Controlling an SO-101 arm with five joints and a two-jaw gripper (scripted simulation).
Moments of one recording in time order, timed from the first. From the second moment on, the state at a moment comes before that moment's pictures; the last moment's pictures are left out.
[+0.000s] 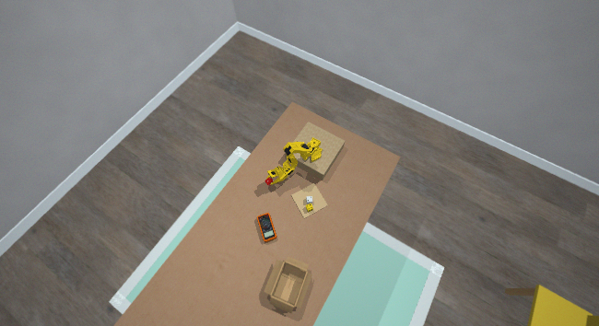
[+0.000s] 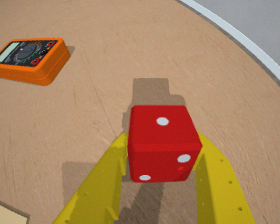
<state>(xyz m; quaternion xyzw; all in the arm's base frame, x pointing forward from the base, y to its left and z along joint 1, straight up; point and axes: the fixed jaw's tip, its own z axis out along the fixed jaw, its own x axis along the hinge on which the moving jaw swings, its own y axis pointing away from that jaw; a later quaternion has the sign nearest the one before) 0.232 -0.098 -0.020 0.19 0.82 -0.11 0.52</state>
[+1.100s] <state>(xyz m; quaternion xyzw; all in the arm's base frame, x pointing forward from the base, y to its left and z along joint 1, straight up) 0.229 -0.102 -0.016 0.19 0.81 -0.12 0.54</state>
